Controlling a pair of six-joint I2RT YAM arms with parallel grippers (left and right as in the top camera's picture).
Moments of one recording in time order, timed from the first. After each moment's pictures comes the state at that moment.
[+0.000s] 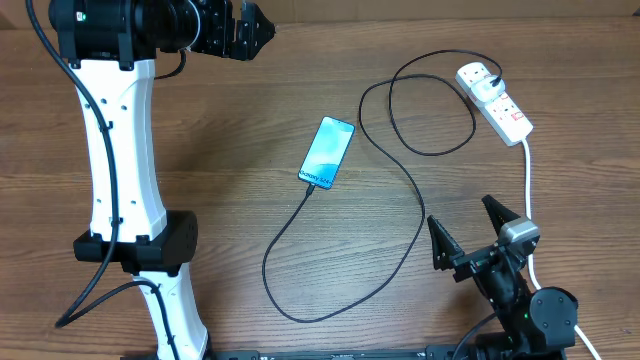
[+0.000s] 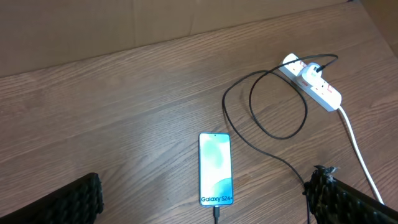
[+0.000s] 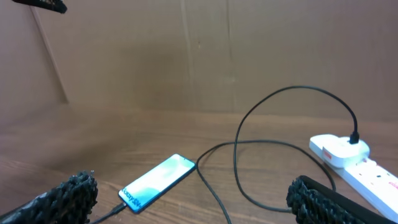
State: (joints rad) left arm -0.08 2.15 2.84 -1.56 0.41 0.06; right arm 0.11 0.02 0.18 -0.16 -0.28 0.12
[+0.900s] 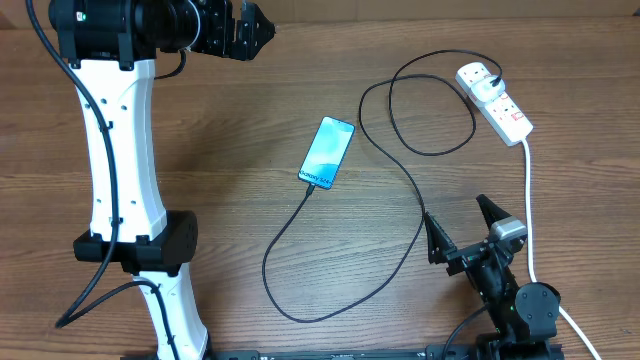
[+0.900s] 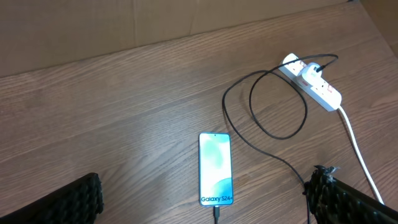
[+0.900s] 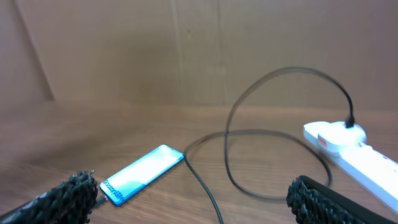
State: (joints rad) left arm -0.08 2.15 2.84 -1.56 0.41 0.06; right arm 0.09 0.01 0.02 -0.01 -0.26 0.12
